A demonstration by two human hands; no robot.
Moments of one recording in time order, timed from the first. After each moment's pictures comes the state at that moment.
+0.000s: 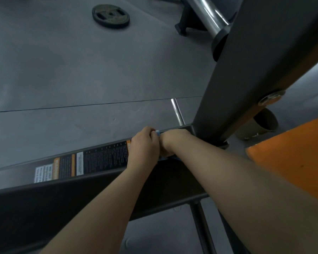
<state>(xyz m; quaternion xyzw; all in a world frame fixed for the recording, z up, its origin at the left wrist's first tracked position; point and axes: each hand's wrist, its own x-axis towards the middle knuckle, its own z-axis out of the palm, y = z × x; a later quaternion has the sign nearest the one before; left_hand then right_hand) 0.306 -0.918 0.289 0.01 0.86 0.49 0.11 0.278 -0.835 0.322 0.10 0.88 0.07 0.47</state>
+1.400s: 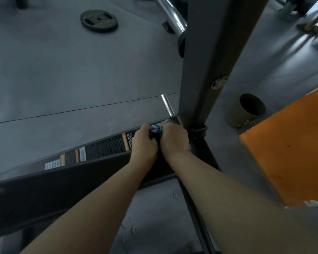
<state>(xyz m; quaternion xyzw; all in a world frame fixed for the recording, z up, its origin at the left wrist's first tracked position) 0.349 -0.918 0.321 0.07 0.86 0.48 0.11 0.358 -0.832 0.335 0.23 0.96 -0.15 0.04</state>
